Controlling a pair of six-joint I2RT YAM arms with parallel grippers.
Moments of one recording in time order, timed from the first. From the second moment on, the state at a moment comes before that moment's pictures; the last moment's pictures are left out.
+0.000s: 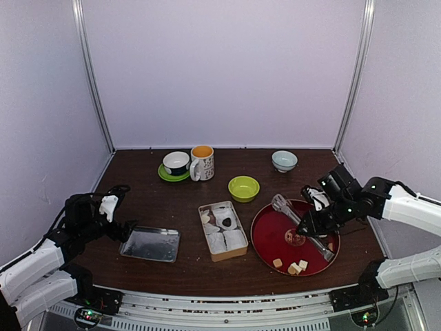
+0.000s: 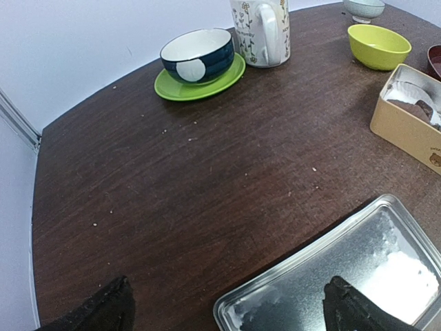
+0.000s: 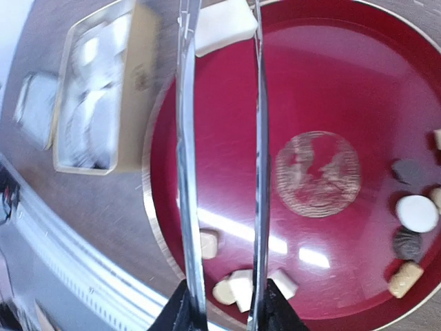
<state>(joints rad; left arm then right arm) -0.24 0.66 0.22 -0.06 0.15 0.28 0.68 1.06 0.79 -0.77 -0.15 0.52</state>
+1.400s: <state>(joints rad) -0.24 0.66 0.22 -0.06 0.15 0.28 1.05 1.33 0.97 -0.77 -0.16 0.42</state>
